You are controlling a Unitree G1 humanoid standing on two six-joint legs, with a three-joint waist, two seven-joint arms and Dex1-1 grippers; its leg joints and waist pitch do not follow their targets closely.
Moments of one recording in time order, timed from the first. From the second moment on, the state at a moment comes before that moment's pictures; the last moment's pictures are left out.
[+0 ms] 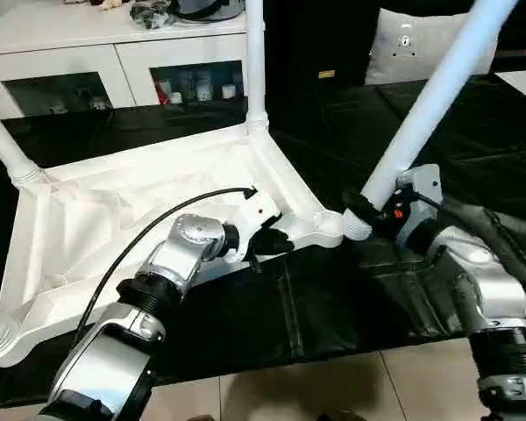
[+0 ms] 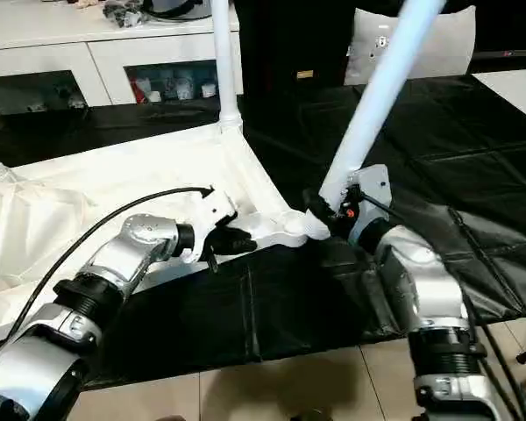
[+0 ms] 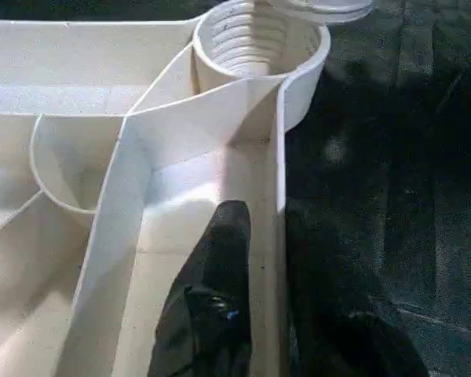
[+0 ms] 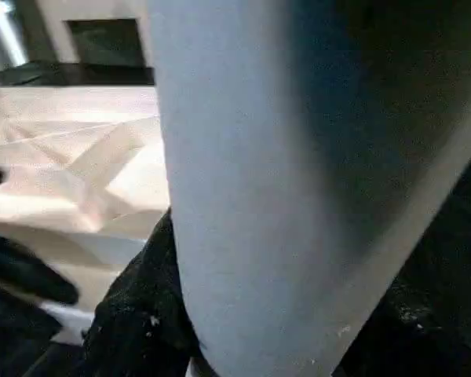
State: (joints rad) left arm -0.72 0.20 -0.31 0.74 0.02 0.18 -0.90; right arm -0.41 -0.38 -0.04 0.26 0.29 0.31 0.67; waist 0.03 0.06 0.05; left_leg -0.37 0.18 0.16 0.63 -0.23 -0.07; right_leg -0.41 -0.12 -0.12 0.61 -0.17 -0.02
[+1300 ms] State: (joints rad) left arm -0.62 0.33 -0.38 0.55 0.04 0.11 -1.13; right arm -0.53 -0.42 0.12 0.30 0.30 0.46 0.94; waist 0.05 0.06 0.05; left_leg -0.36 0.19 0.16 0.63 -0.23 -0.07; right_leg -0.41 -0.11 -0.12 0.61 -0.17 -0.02
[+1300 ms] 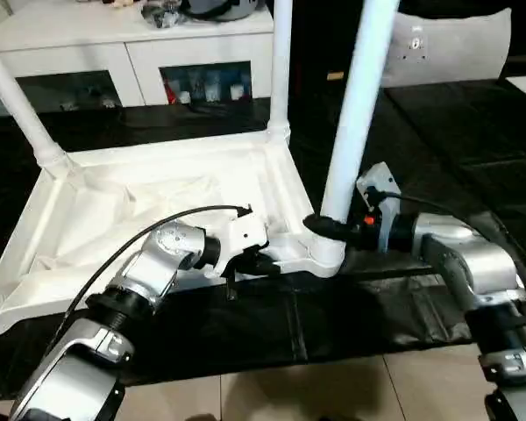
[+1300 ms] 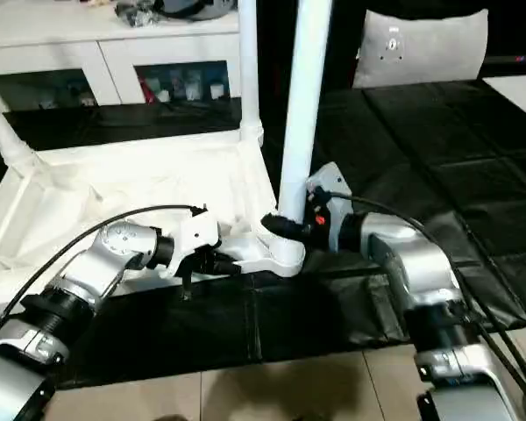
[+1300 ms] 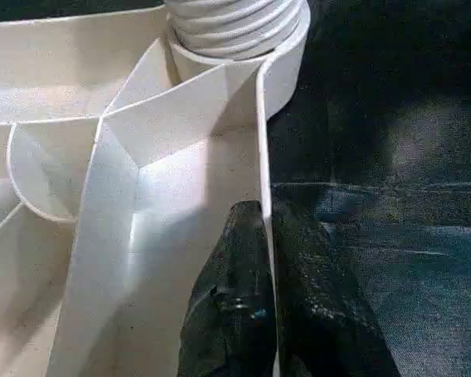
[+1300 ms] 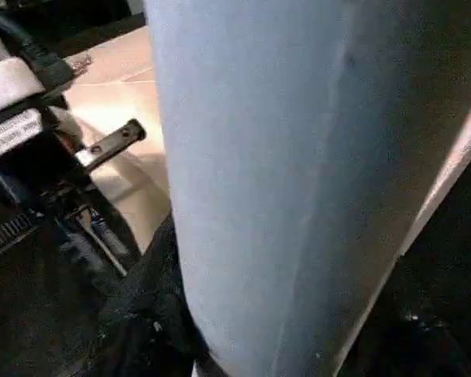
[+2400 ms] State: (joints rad) left arm -0.60 0.31 -0.37 0.56 0.05 0.13 -1.11; right arm -0.33 -0.33 0.02 0.28 0.33 0.21 0.84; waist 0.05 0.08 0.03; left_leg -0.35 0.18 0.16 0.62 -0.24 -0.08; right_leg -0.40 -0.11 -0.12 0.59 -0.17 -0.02
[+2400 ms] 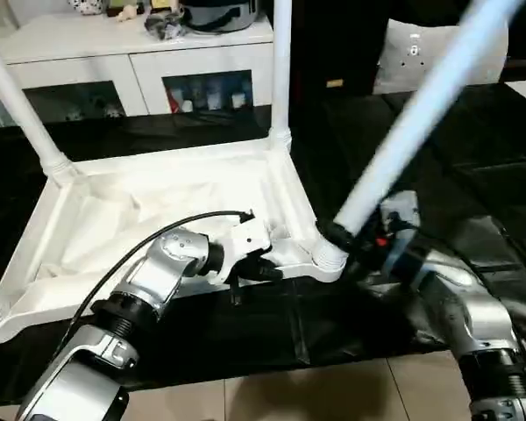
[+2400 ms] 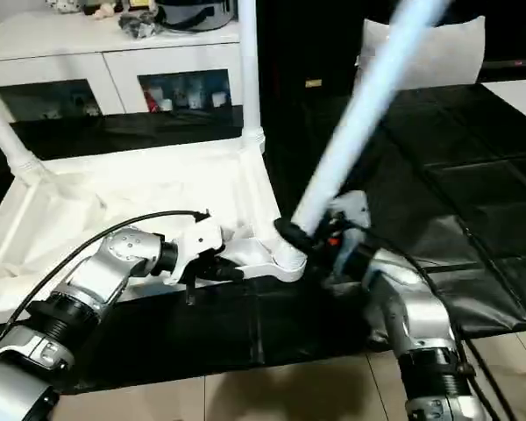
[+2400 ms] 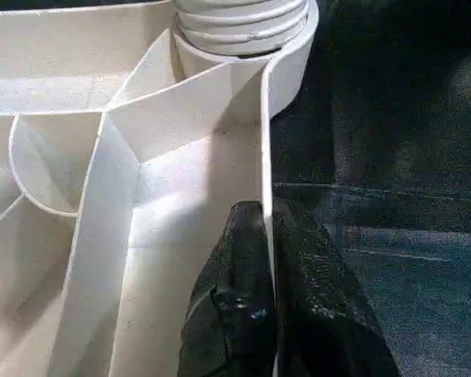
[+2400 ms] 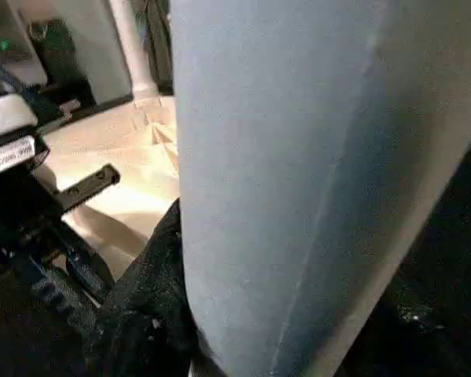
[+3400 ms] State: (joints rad) left arm -0.67 0.33 -0.37 0.66 0.06 0.15 -1.15; right arm -0.38 -0.31 0.13 0.22 0.22 0.30 0.72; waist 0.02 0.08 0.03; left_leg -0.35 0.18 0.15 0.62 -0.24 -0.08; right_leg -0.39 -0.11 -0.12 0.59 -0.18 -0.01
